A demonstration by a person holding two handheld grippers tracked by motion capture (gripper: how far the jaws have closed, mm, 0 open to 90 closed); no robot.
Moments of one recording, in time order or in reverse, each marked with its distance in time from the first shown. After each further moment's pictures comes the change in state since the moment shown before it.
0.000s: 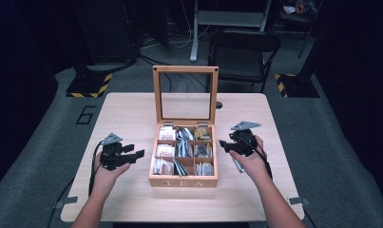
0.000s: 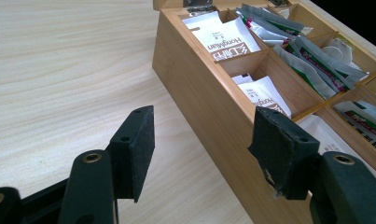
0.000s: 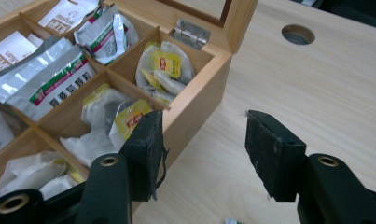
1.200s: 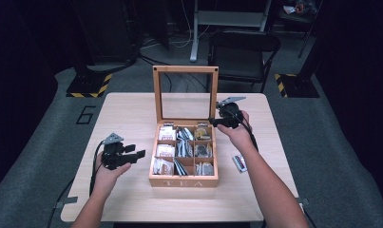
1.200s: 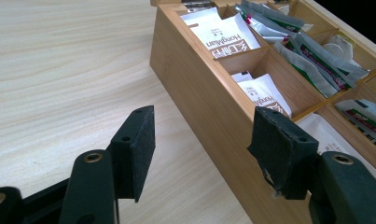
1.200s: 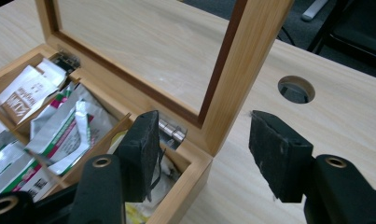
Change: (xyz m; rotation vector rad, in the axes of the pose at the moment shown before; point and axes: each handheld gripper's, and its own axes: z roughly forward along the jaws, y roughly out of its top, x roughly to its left) left arm 0.000 0.000 0.004 0.007 -0.011 -0.018; right arm -0.022 0.073 0.055 -0.002 0.012 0.011
